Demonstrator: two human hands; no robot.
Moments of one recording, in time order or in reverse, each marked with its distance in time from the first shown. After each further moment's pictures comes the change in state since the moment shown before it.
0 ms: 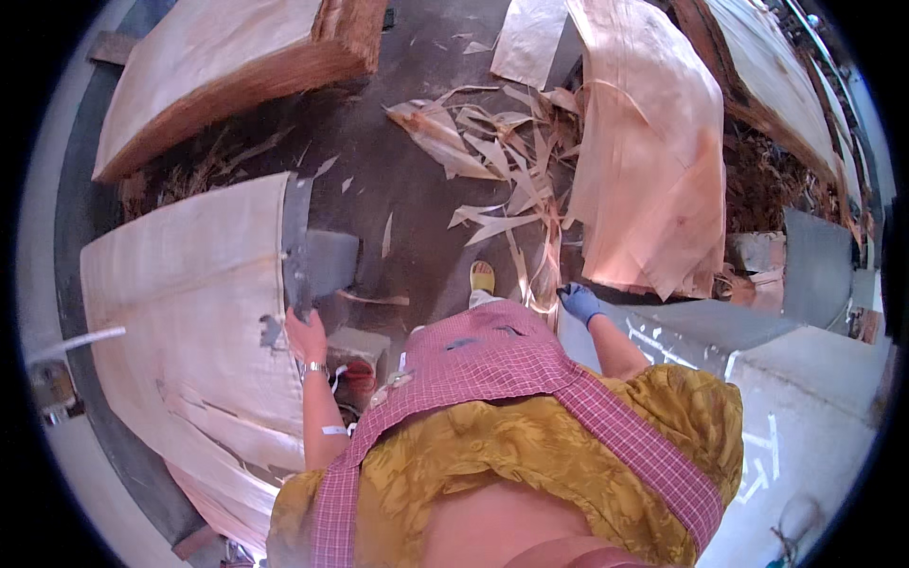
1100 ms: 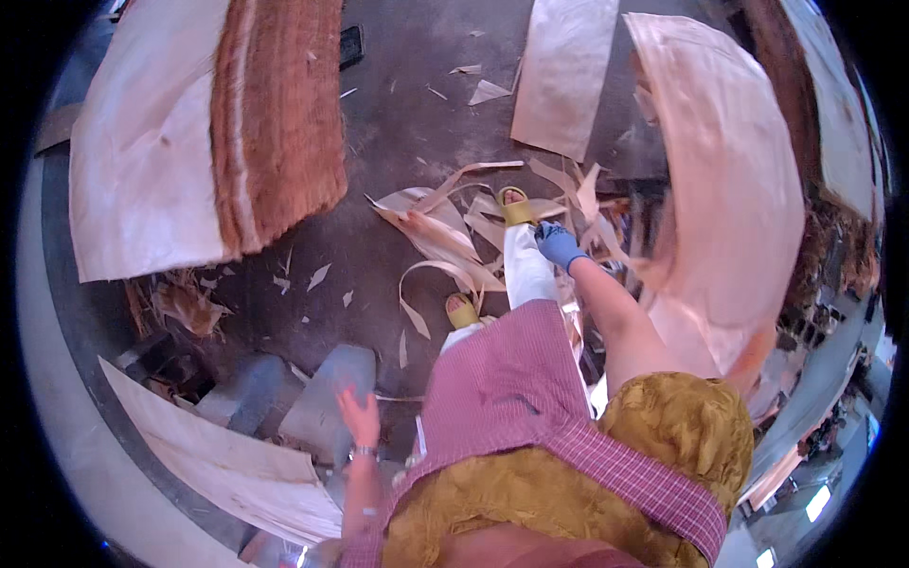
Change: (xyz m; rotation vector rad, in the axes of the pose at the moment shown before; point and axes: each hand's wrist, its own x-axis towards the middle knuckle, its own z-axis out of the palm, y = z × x) left_hand 0.315 0.386 0.186 0.018 -0.385 -0.009; right_hand 0.662 -0.228 -0.339 0.010 -0.019 -0.209
